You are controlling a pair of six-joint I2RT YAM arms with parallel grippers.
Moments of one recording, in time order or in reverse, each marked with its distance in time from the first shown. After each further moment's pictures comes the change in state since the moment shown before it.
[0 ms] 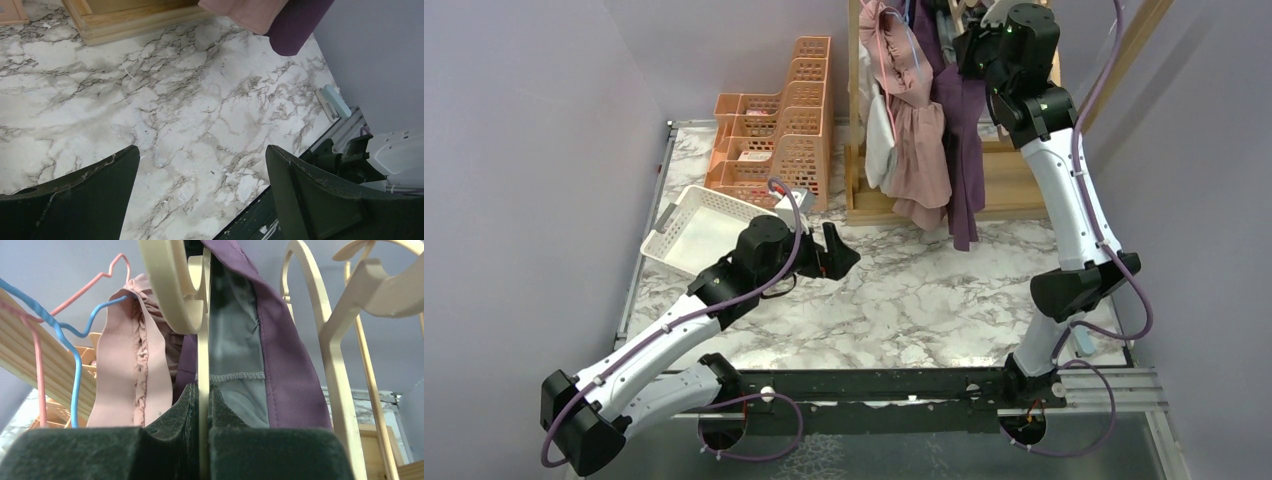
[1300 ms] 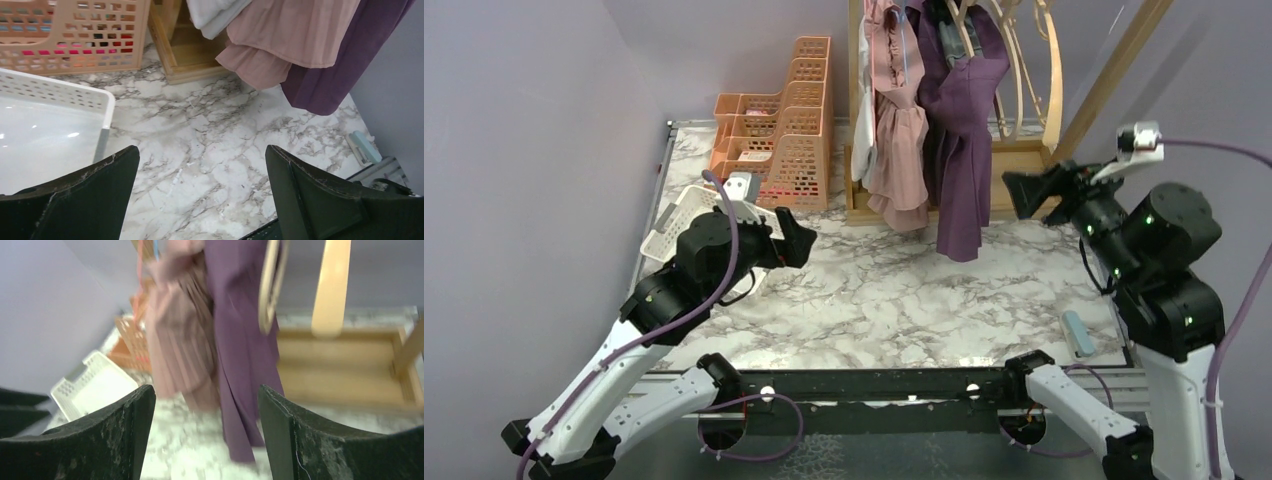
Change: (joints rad) left arm 0.006 -0.146 0.285 -0.365 -0.262 0.077; right arm -0.045 -0.919 -0.692 -0.190 -0.190 0.153
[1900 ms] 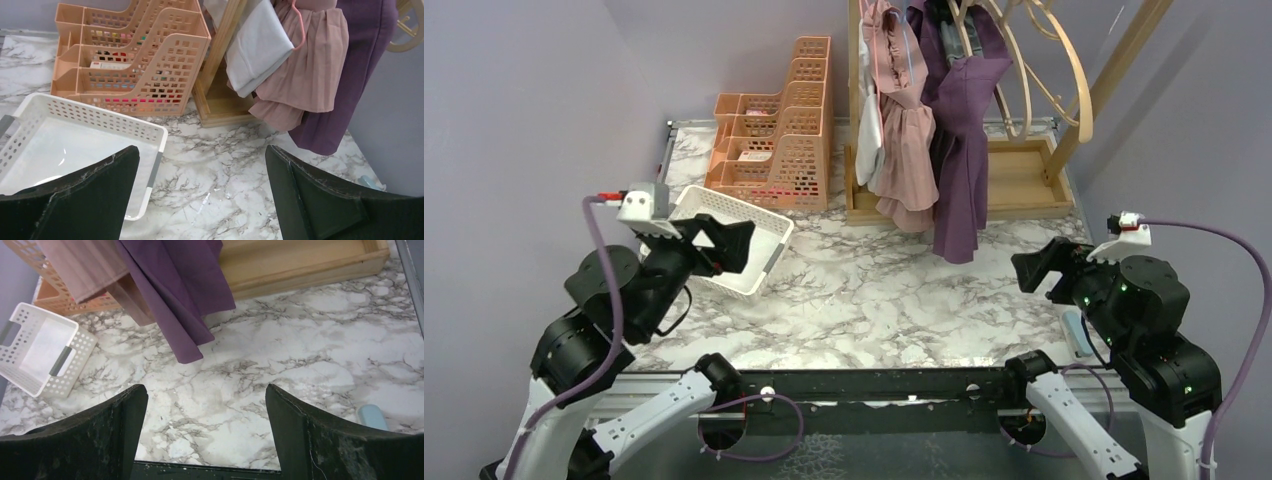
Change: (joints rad) left arm 0.000 -0.132 0.272 -0.219 -0.200 0.117; right arm 0.000 -0.352 -0.309 -0.388 0.181 0.133
